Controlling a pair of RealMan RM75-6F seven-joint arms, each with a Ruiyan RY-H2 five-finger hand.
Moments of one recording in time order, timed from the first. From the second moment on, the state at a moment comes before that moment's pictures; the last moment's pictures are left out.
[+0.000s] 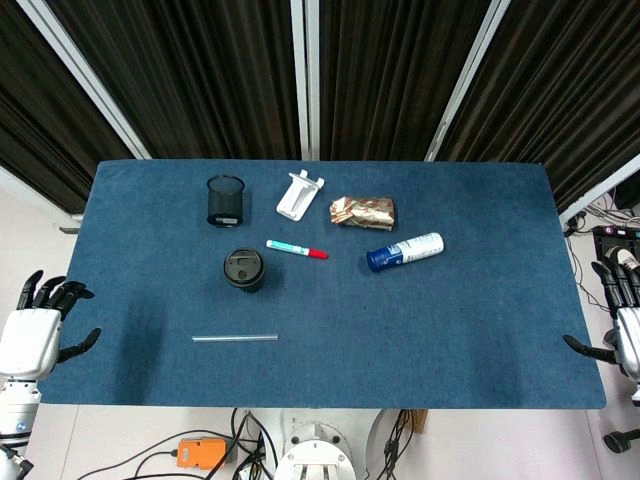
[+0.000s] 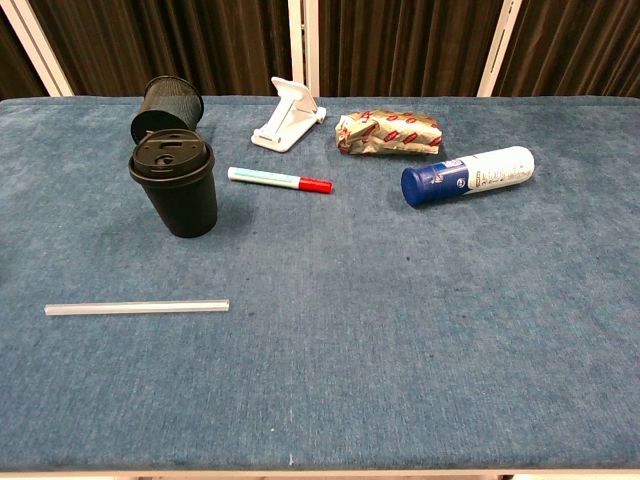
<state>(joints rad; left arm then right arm) -0.08 -1.13 -0.04 -1.66 1.51 1.52 0.11 0.07 -1.01 0.09 -1.59 -1.49 1.48 0.18</state>
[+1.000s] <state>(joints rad) -0.26 -1.46 -0.01 -1.71 1.52 1.23 0.66 0.08 -0.99 0.10 -1.57 -1.48 1.49 0.22</state>
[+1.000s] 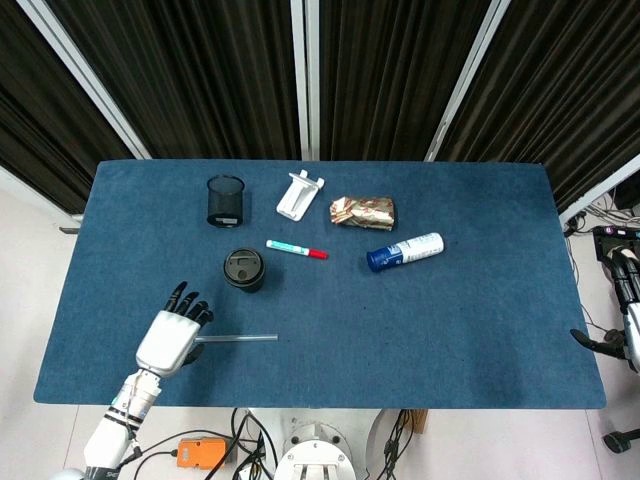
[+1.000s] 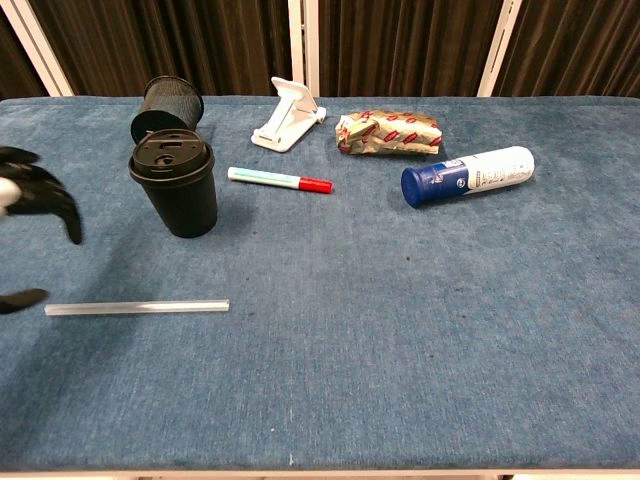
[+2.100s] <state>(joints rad) -0.36 -1.67 -0.01 -1.64 1.31 1.17 0.89 0.07 -1.00 0.10 -1.55 -1.47 1.48 0.23</state>
